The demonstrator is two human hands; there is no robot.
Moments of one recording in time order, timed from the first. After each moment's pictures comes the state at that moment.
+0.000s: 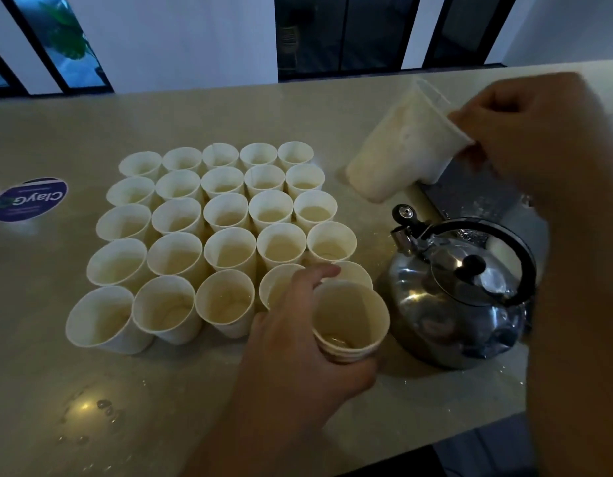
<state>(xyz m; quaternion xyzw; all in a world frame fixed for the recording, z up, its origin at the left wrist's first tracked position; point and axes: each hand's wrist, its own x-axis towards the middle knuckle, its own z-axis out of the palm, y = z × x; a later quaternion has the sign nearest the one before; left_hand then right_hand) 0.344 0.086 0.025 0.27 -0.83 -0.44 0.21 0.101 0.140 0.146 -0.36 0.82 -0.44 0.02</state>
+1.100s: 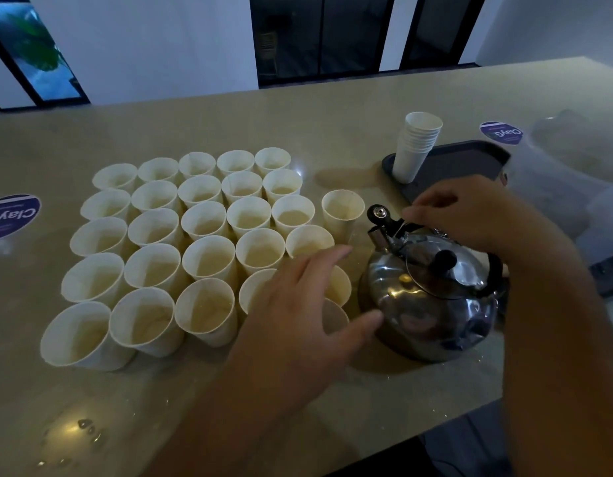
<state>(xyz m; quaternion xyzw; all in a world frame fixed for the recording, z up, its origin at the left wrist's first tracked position) 0.314 0.076 0.046 0.21 -0.90 -0.36 0.16 0.068 0.170 0.088 -0.35 0.89 -0.24 0.16</state>
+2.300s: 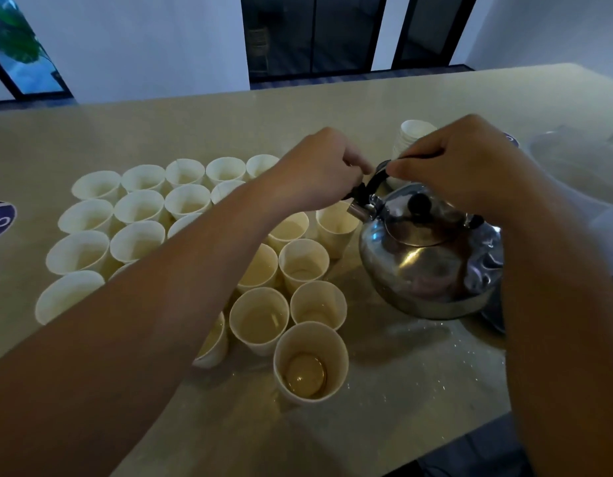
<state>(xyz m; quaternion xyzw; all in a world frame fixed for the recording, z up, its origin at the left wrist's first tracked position) 0.169 -0.026 0.108 0.17 -0.90 -0.38 0.10 0.061 0.129 0.134 -0.39 0.87 -0.30 0.06</state>
